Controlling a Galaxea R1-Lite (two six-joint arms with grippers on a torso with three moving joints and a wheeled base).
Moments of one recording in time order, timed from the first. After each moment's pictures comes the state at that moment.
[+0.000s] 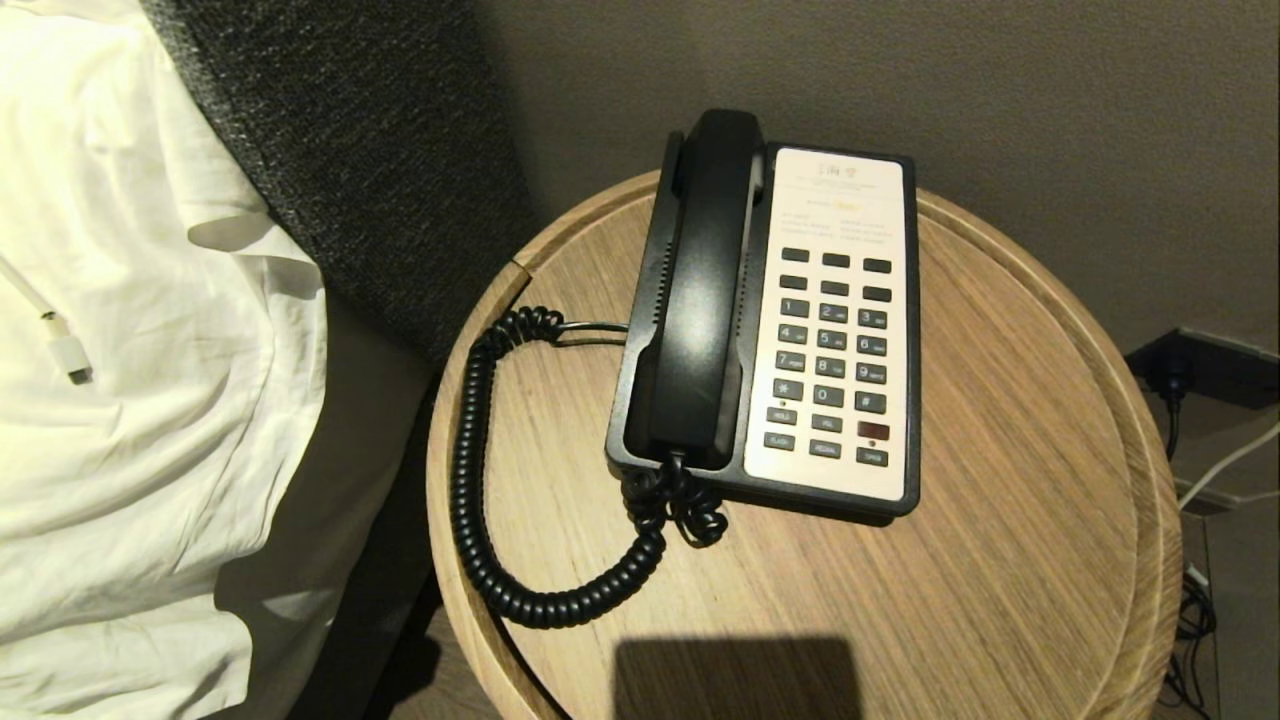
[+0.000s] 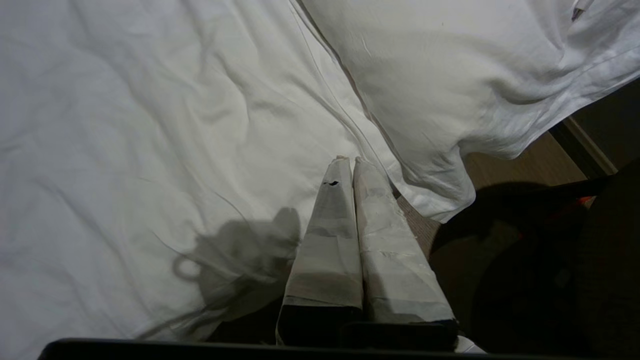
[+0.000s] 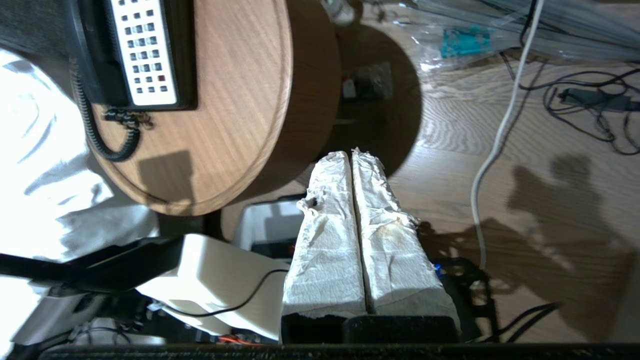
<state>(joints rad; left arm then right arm) -0.04 0.27 -1.13 1.10 0.48 -0.44 0.39 0.68 -1.90 1.52 -0.13 0.50</state>
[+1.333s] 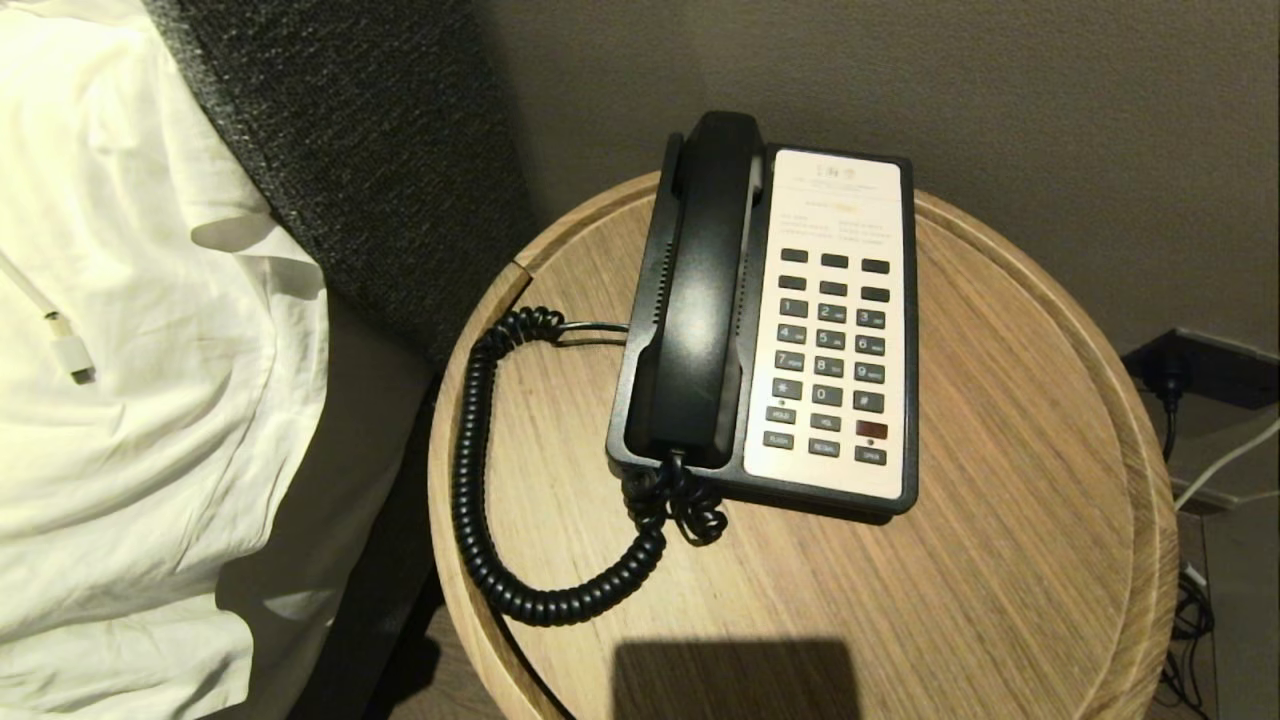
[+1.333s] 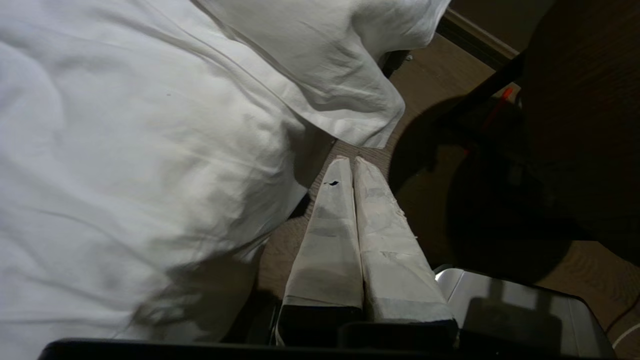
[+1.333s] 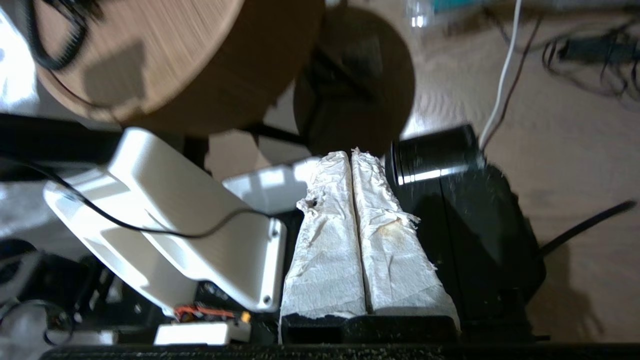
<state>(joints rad) 0.00 0.01 -0.67 0.79 0.10 -0.21 0.00 0.04 -1.34 1.52 0.17 0.38</state>
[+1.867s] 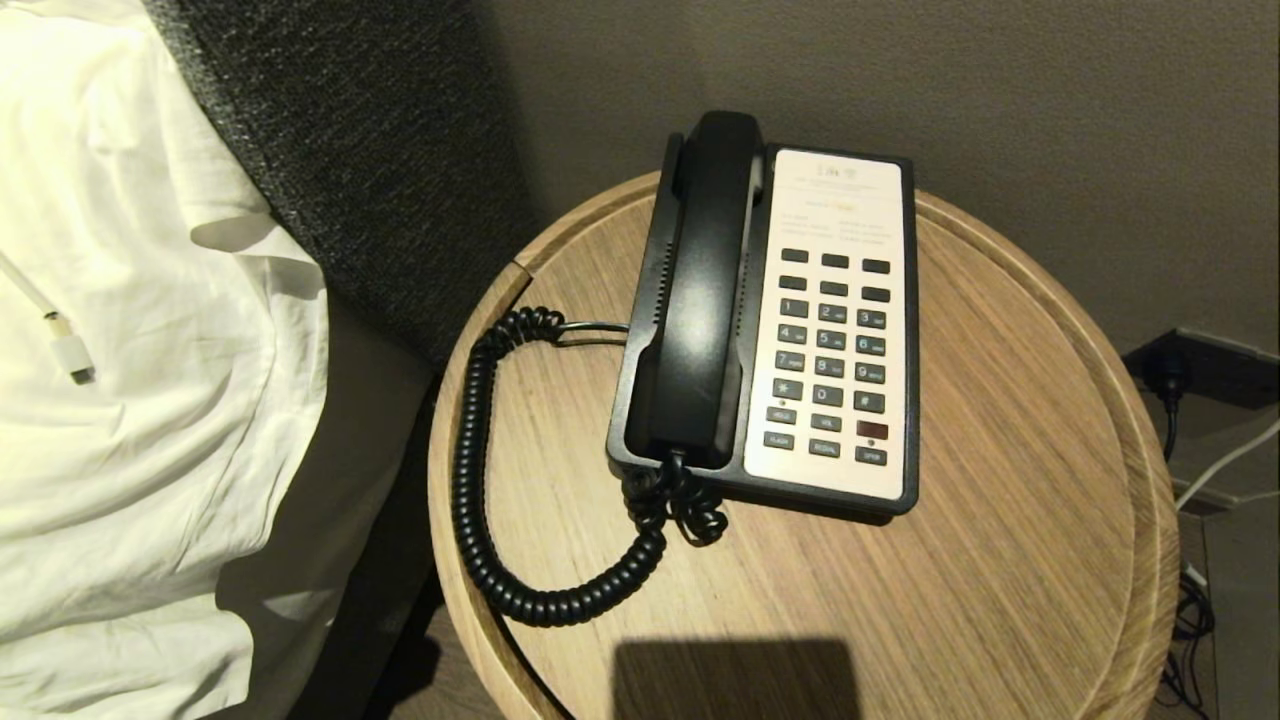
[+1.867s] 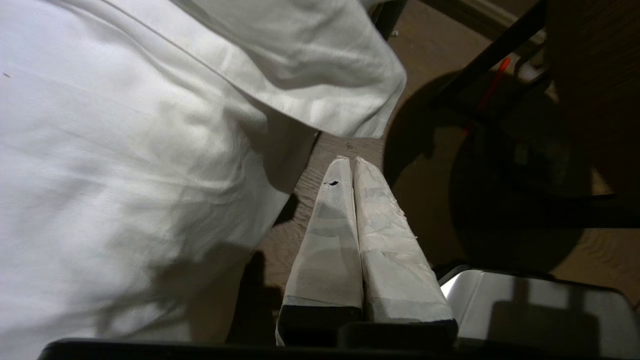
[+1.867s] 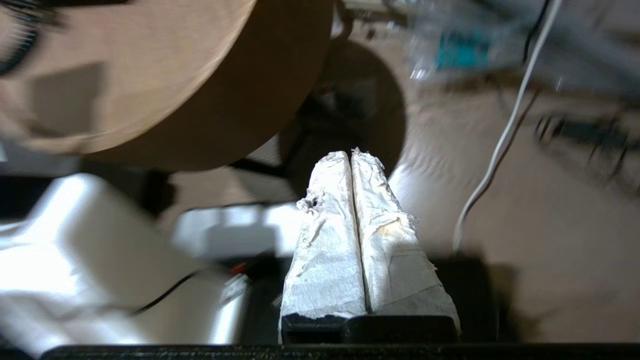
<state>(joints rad) -0.01 0.00 -0.24 0.38 0.03 -0.16 0.00 0.02 -0.84 0.96 0.17 0.20</state>
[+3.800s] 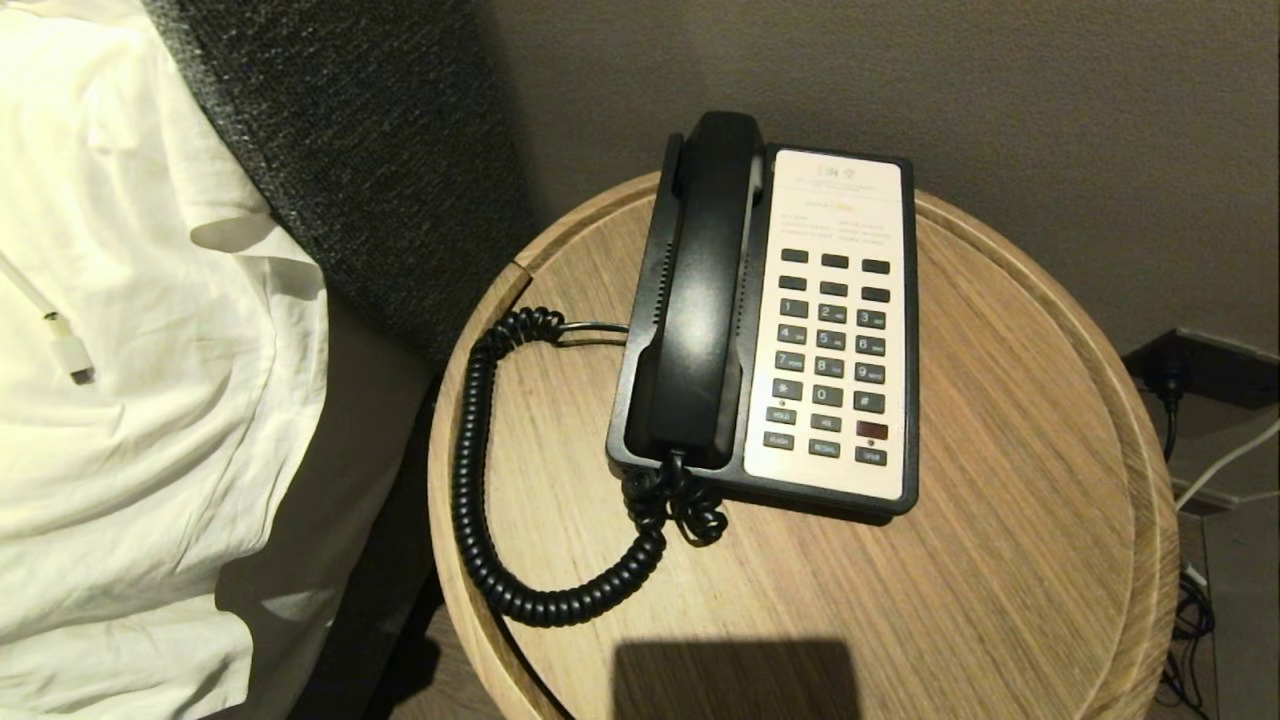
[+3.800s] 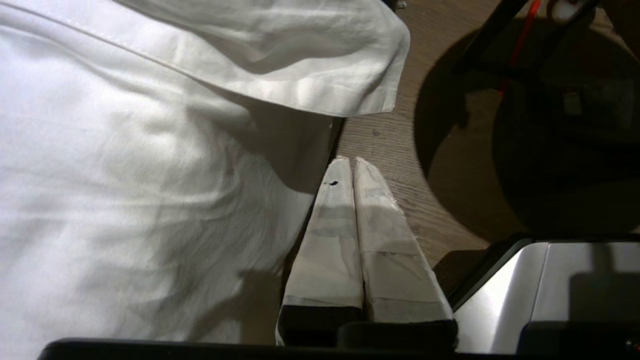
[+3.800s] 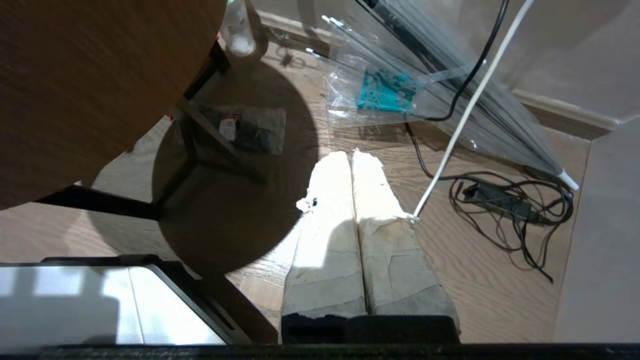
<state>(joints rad) 0.00 0.00 -0.10 0.25 0.01 0.06 0.00 0.00 -0.05 0.12 0.00 -0.04</state>
